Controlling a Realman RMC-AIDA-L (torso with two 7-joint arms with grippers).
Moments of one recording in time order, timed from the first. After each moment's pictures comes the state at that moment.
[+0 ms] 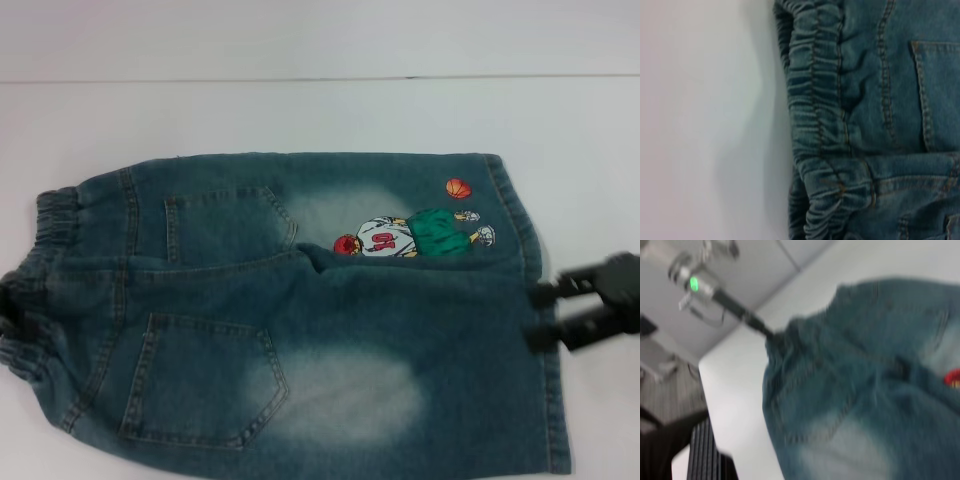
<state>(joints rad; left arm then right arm) -0.63 -1.96 0.48 0.90 2.83 1.69 -2.50 0.61 1.95 -0.65 -0.82 -2.32 -1.93 1.89</state>
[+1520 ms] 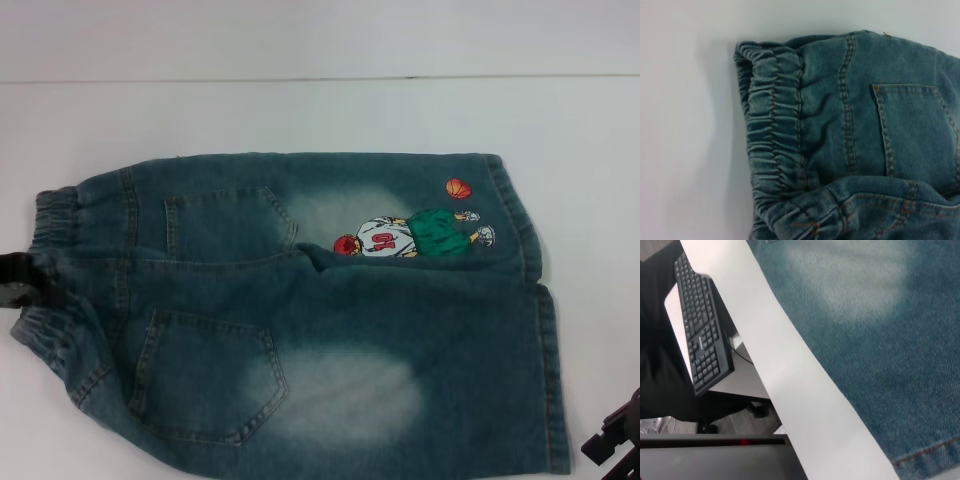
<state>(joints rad) -0.65 -1.96 0.47 0.86 2.74 1.65 -2.51 0.69 1.96 -0.86 -0.68 -2.67 -1.92 1.95</state>
